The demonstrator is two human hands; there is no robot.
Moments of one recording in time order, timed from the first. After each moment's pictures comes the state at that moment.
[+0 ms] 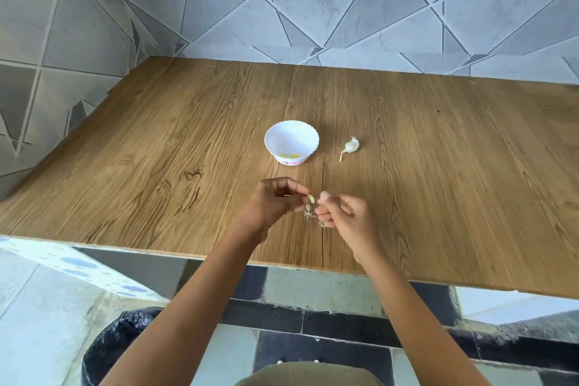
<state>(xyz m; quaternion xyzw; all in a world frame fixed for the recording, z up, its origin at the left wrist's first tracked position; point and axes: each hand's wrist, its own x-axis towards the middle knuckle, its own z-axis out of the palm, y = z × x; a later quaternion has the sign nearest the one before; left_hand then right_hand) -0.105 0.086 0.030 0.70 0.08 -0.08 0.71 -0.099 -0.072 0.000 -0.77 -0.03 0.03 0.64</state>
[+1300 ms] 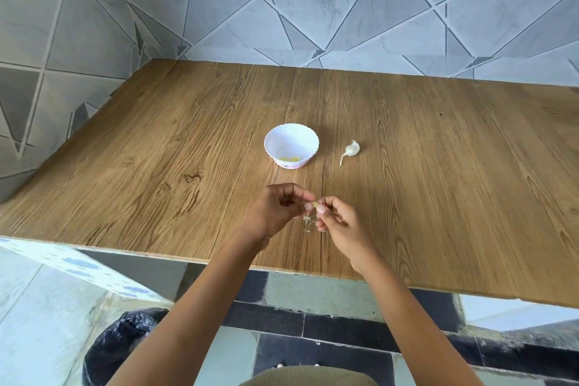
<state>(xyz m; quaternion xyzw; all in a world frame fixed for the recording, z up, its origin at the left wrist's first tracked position) -0.104 0.081 0.024 0.74 0.04 -0.08 0.67 -0.099 -0.068 0.002 -0.74 -0.06 0.14 0.66</state>
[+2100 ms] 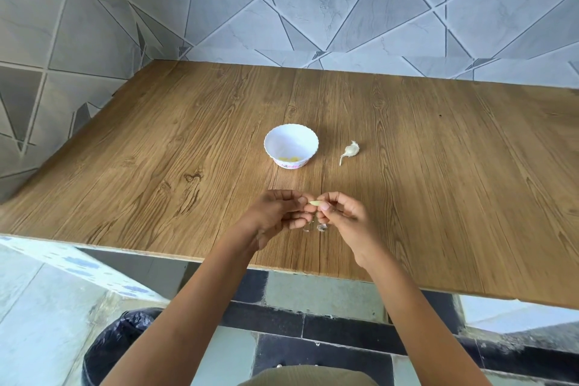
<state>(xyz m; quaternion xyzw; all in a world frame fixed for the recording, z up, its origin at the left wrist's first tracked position) -0.104 0.083 0.031 0.60 0.13 -0.19 0.77 -0.092 -0.078 0.005 -0.69 -0.03 0.15 0.71</state>
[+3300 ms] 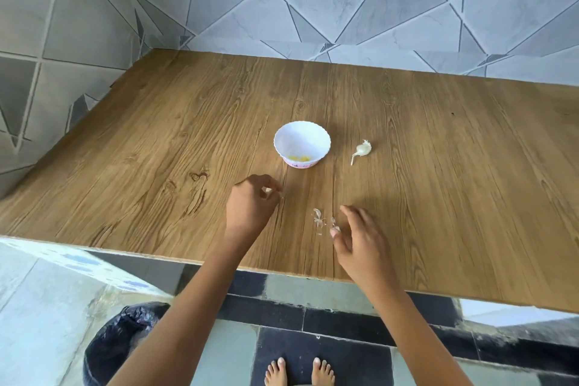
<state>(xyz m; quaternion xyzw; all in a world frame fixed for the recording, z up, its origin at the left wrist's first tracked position) -0.091 0.128 0.002 0.91 0.11 0.13 0.37 -0.115 -0.076 -0.028 -0.96 -0.13 -0.10 0.25</state>
